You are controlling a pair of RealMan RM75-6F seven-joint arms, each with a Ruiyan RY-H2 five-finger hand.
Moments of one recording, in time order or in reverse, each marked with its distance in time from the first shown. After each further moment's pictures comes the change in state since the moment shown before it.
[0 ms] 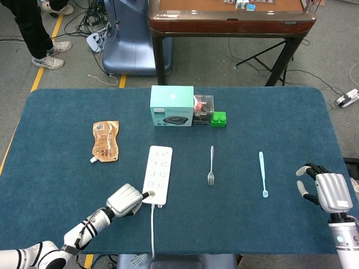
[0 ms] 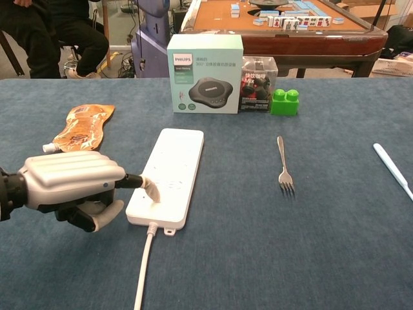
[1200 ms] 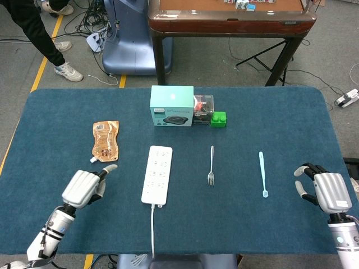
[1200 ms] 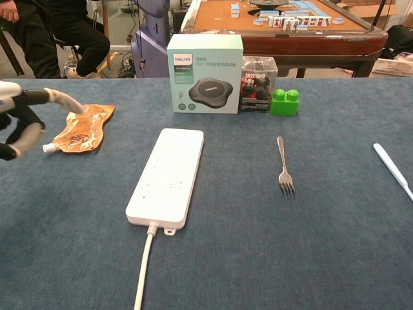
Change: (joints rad) left arm 0.208 0.173 -0.004 -0.088 0.019 0.411 -0.093; right arm 0.005 0.031 -0.007 -0.040 -0.019 -0.001 -0.008
